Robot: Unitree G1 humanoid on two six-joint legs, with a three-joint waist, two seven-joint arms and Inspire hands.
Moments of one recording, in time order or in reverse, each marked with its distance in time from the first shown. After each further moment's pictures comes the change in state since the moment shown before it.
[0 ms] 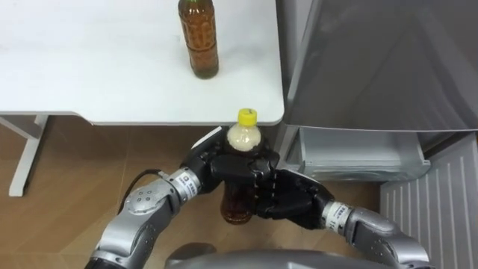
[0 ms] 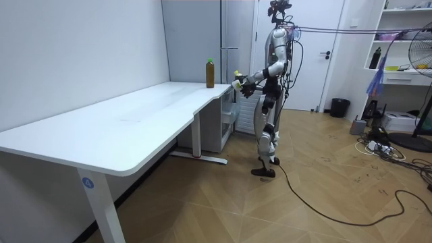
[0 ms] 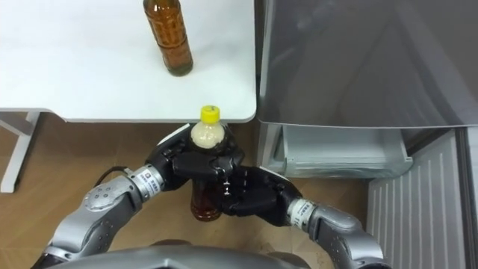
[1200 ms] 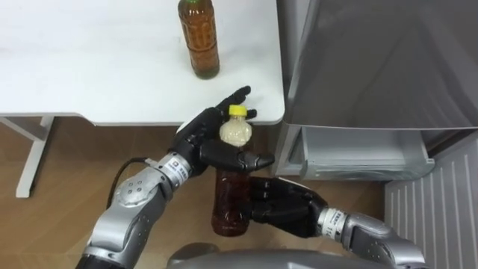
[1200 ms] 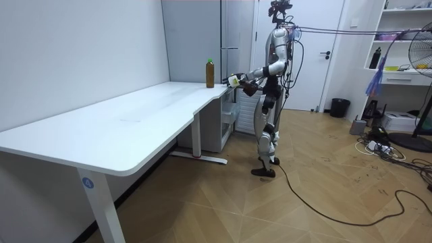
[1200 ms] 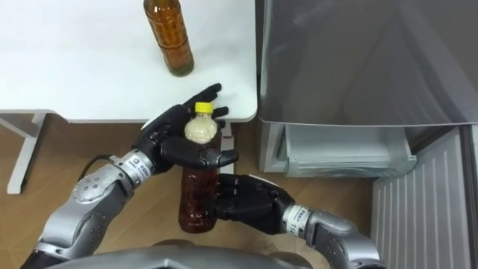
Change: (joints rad) left arm -0.006 -0.010 0.062 -0.101 0.006 0.000 0.108; right arm -0.005 0.008 0.022 0.029 0.036 0.027 0.117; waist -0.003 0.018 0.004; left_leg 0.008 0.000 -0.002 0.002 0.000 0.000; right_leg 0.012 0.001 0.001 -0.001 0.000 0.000
